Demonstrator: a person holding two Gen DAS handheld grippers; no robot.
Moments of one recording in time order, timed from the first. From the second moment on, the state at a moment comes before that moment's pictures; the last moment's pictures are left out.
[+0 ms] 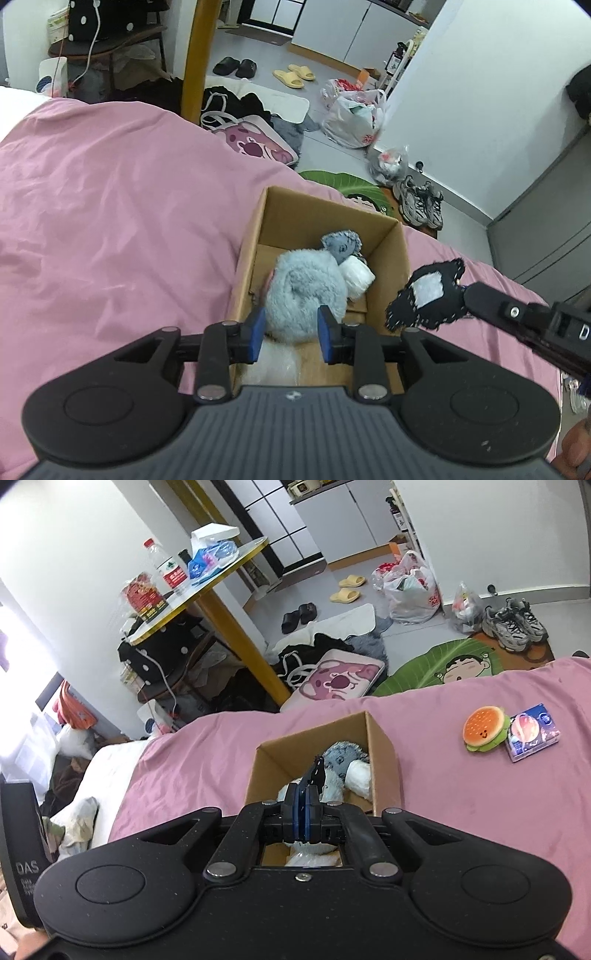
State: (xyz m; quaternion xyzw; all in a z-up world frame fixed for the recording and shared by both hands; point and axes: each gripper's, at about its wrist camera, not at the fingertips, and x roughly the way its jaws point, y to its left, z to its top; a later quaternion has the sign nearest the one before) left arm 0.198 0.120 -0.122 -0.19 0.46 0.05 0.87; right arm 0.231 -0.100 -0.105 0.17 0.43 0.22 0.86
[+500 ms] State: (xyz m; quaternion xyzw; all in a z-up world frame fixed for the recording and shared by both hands) left arm 0.203 0.105 -0.115 -0.17 0.46 0.06 0.87; right arm 0.228 -0.123 -0.104 0.17 0.45 0.18 0.86
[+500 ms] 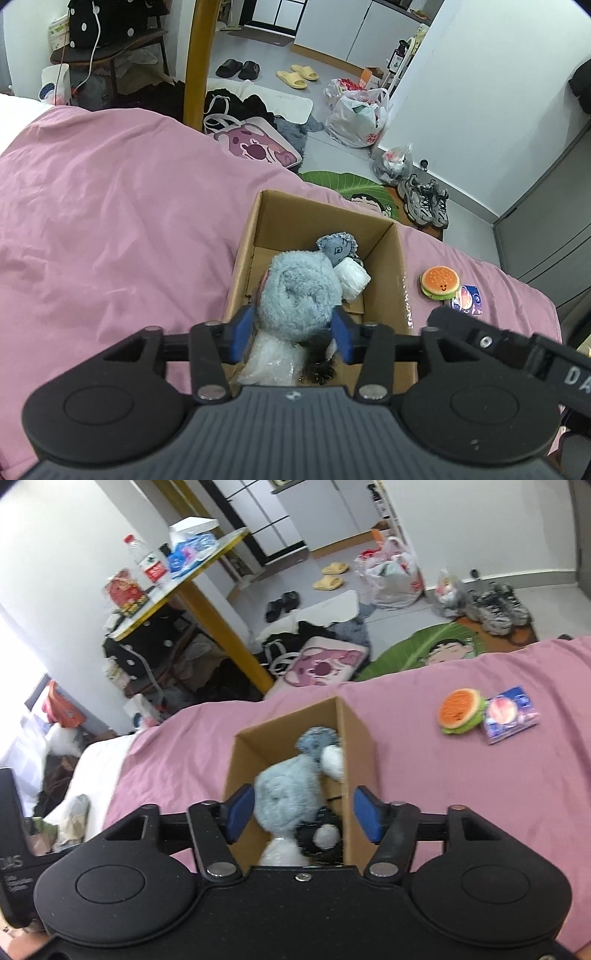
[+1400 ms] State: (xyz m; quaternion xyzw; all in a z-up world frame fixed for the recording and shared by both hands) left arm 0.207 0.028 -0.094 -0.09 0.43 0.07 0.89; right arm 0.231 -0.215 -0.115 0.16 0.41 0.16 0.88
